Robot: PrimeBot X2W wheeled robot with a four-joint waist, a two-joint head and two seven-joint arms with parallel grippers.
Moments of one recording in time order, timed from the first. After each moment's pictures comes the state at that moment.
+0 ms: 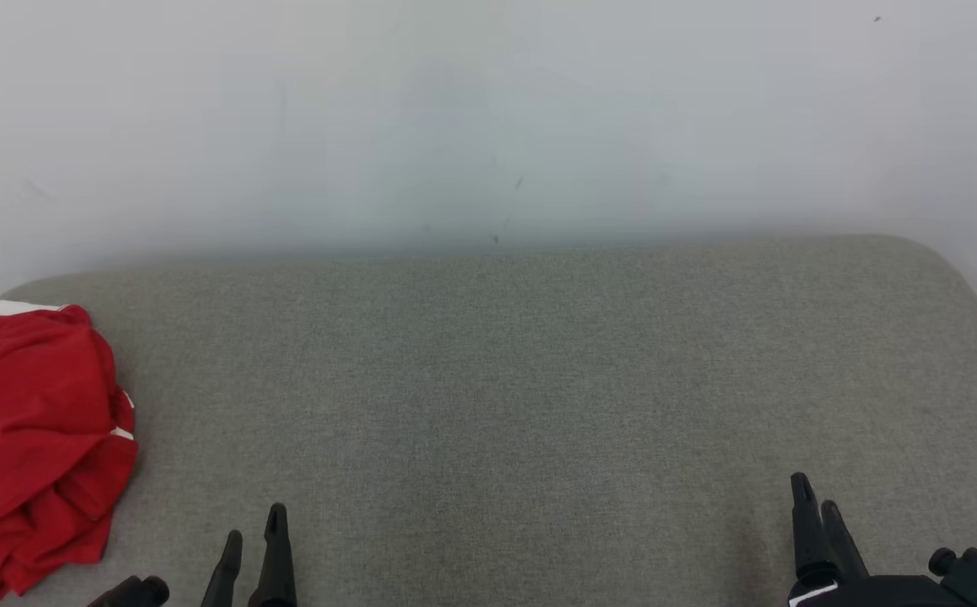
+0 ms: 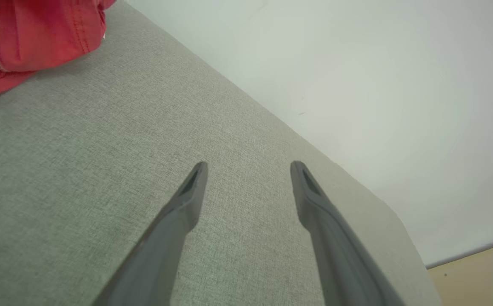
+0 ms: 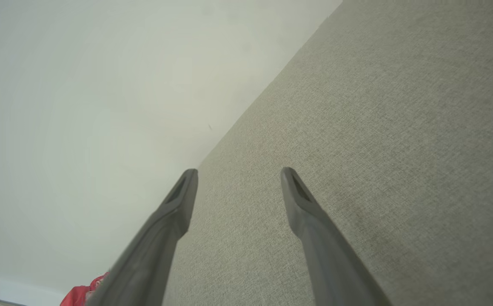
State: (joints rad) left arm -0.01 0.05 -0.07 0.25 -0.79 -0.03 -0.09; right arm 0.00 -0.04 -0.08 0.28 0.87 0.13 -0.07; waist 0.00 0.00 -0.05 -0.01
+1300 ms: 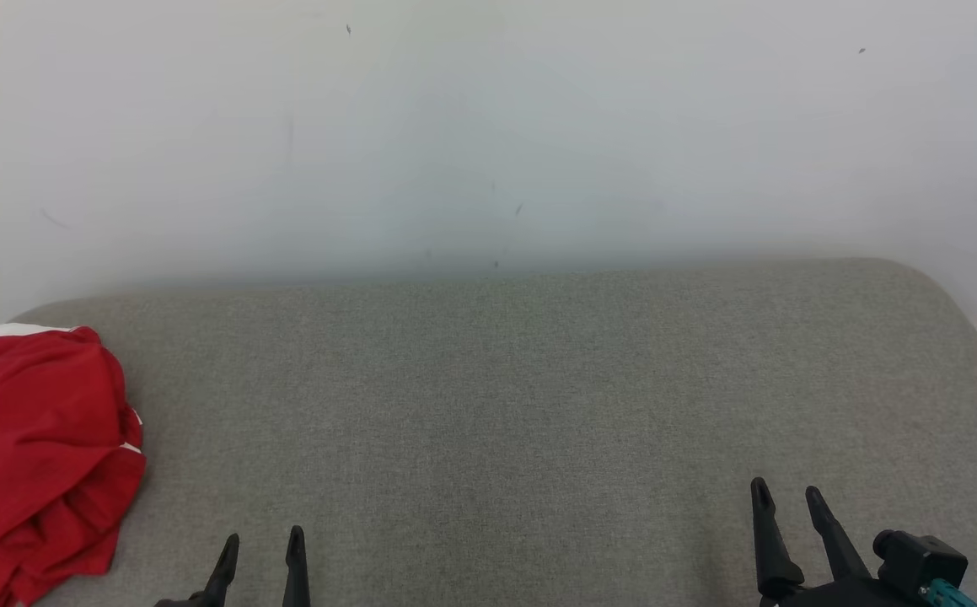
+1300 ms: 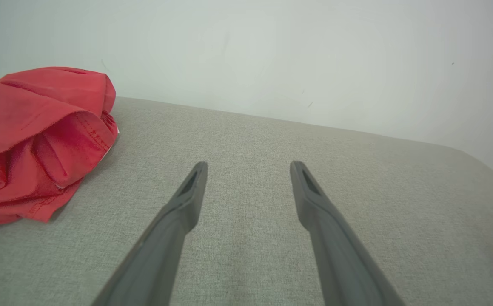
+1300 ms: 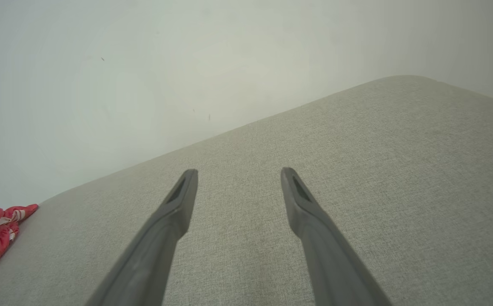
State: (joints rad) left arm 0.04 0.11 -0.16 0.22 -0.35 0.03 -0.18; right arm -0.01 -0.05 -0.04 0.30 0.37 0.13 -0.14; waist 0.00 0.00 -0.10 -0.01
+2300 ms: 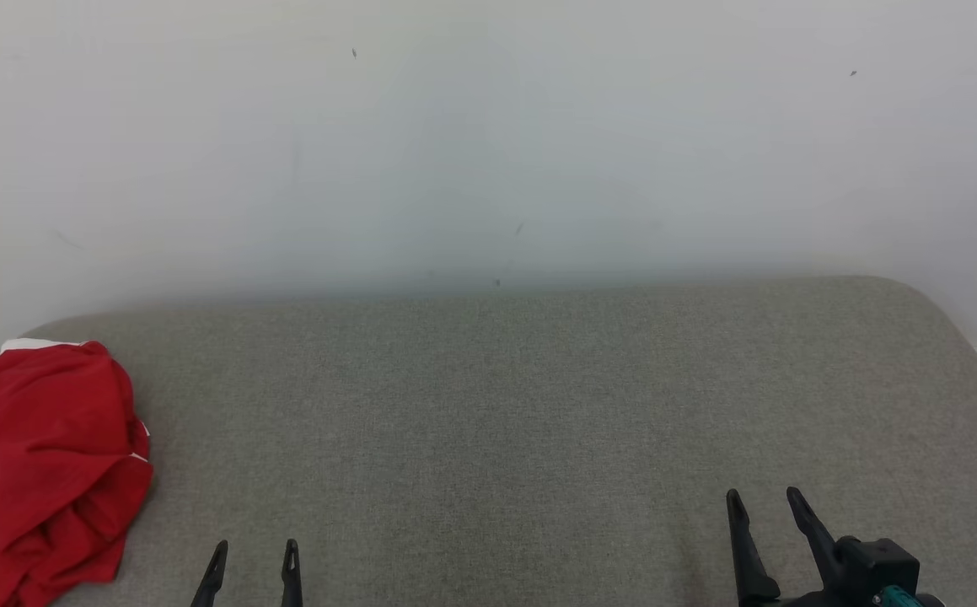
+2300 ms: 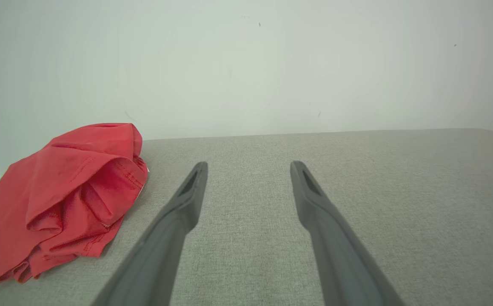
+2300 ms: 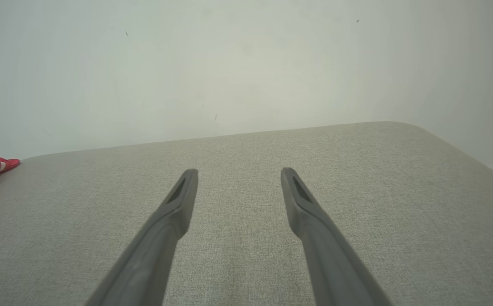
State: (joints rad) left arm 0.08 0.11 -0.13 0.20 -0.14 0.04 -0.25; right arm 0.00 -0.05 -0.01 0.33 0.14 0.13 -0.19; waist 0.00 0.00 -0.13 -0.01
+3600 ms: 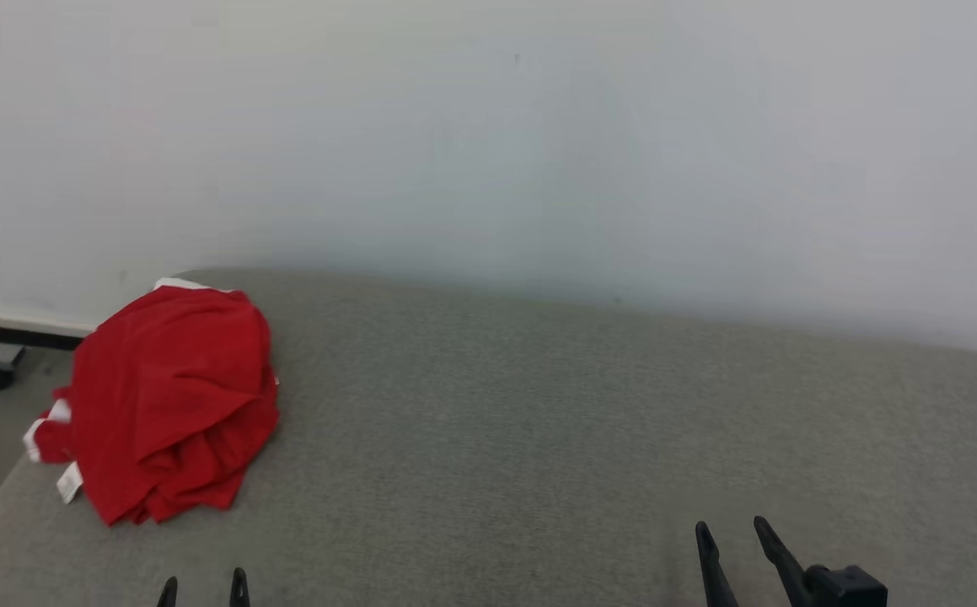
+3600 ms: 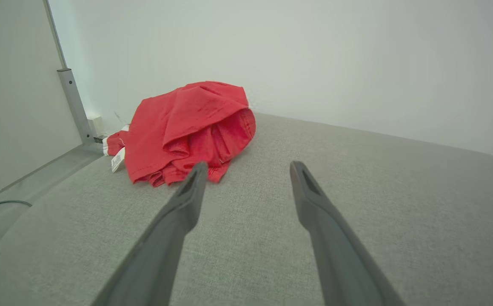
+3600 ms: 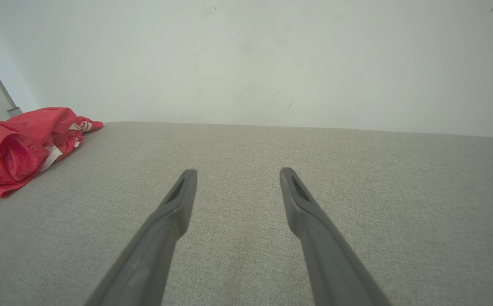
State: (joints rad) left arm 0.11 0.08 0.00 0.25 -0.18 -0.02 -0.26; right arm 0.03 -0.05 0.06 0.36 0.14 0.13 -0.21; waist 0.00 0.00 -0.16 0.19
